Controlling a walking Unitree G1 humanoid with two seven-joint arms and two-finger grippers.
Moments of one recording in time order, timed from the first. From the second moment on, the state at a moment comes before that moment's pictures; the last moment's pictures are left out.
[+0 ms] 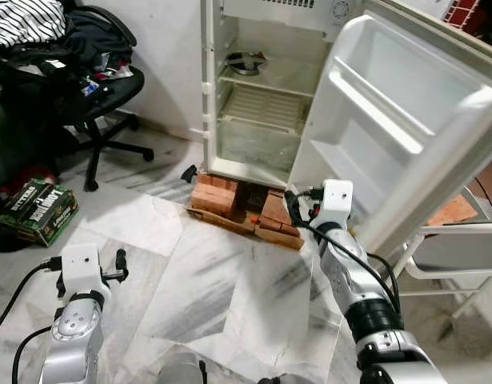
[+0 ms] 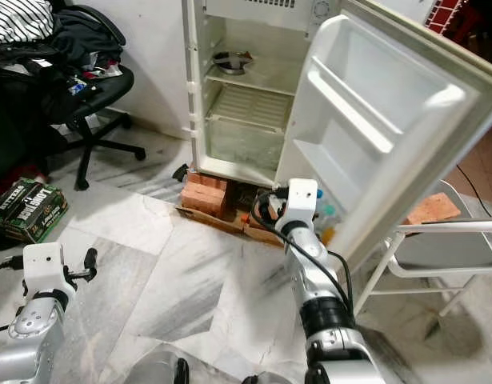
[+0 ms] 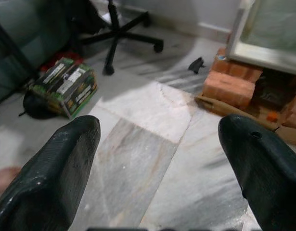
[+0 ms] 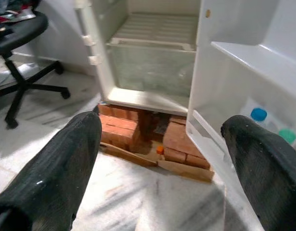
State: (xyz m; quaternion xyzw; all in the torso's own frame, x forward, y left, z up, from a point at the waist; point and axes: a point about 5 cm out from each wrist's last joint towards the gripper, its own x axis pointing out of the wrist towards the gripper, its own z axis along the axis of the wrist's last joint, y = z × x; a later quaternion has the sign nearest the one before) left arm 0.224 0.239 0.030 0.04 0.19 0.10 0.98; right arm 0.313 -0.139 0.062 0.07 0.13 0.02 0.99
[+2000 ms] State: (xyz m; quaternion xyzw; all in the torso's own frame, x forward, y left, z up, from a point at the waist) left arm 0.228 0.237 0.039 0.06 0.15 0.08 0.98; right arm 0.307 -0.083 0.081 0.15 0.13 0.25 0.95
